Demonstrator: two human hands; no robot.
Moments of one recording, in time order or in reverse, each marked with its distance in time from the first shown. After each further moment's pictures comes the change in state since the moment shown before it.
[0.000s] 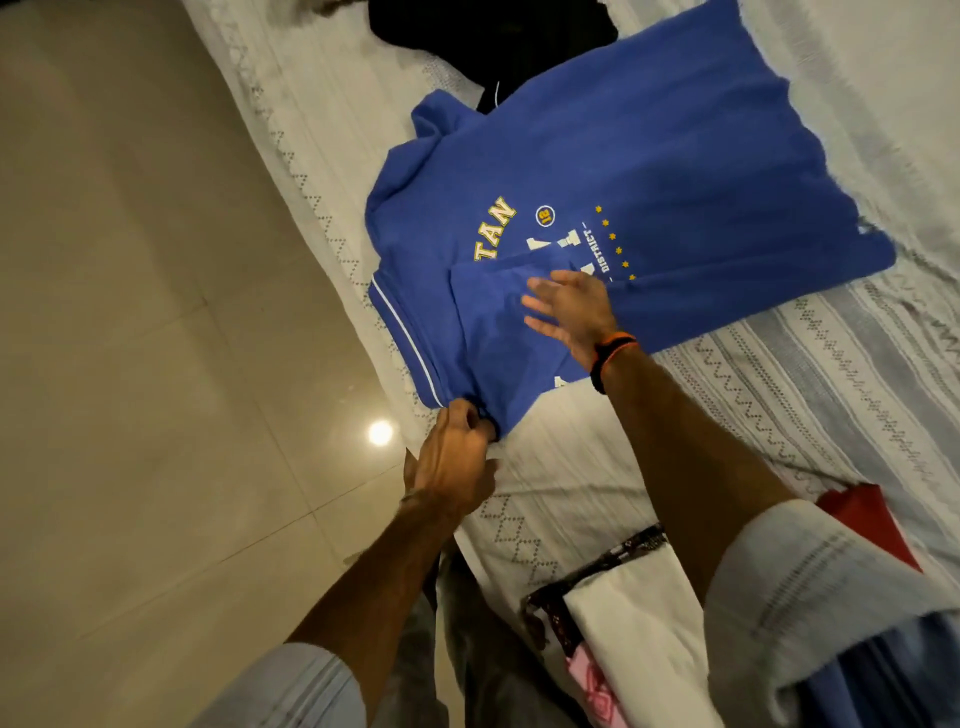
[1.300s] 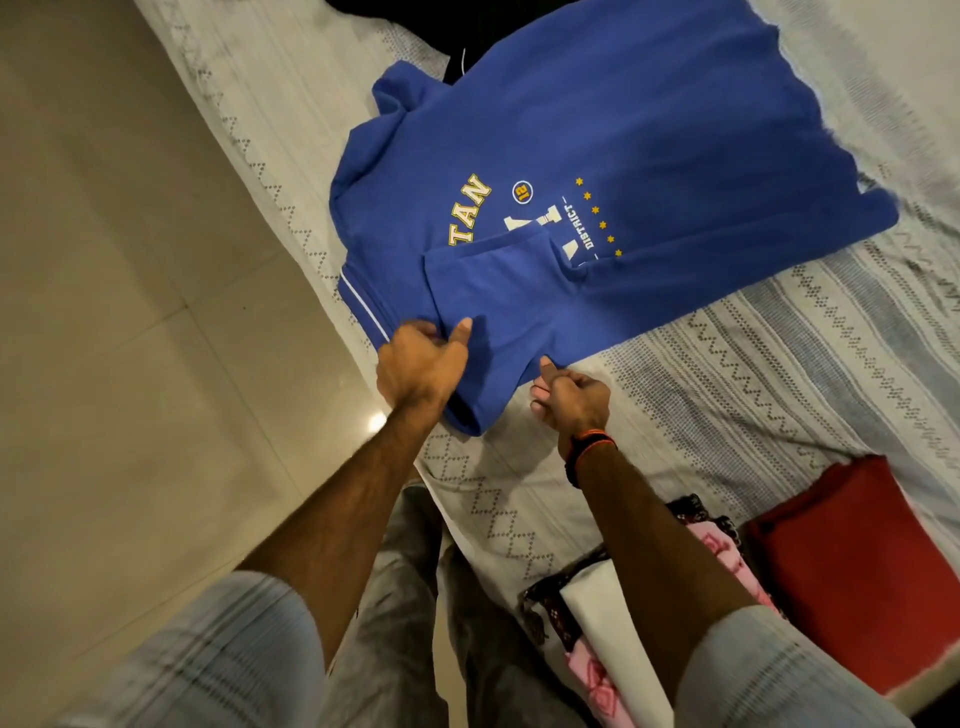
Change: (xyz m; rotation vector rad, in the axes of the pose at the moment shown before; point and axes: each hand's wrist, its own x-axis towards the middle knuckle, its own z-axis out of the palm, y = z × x) left_hand 0.079 0.009 -0.054 -0.549 0.328 -0.557; right_hand -0.007 0.127 -0.030 0.177 0.387 0.177
